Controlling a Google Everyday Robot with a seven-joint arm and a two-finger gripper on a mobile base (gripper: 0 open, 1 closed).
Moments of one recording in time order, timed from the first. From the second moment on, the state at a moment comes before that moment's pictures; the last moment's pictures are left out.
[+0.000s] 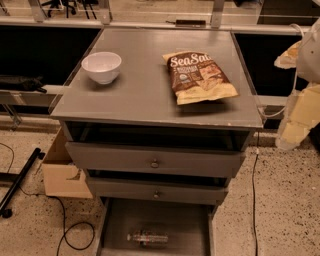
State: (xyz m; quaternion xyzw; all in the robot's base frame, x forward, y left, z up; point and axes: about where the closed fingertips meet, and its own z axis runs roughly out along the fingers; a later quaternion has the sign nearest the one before) arm 0.438 -0.217 0.977 -0.60 0.78 -0.03 0.16
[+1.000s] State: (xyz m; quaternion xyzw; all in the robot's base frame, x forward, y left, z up) arm 0.436 -0.237 0.932 -0.60 0.78 0.07 0.17
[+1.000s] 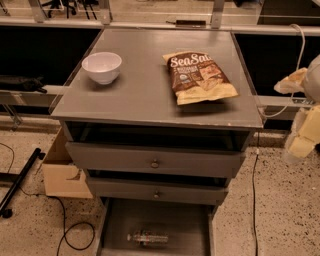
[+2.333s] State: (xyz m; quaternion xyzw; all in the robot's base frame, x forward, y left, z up) arm 0.419 -0.228 0.906 -0.58 0.74 0.23 0.23
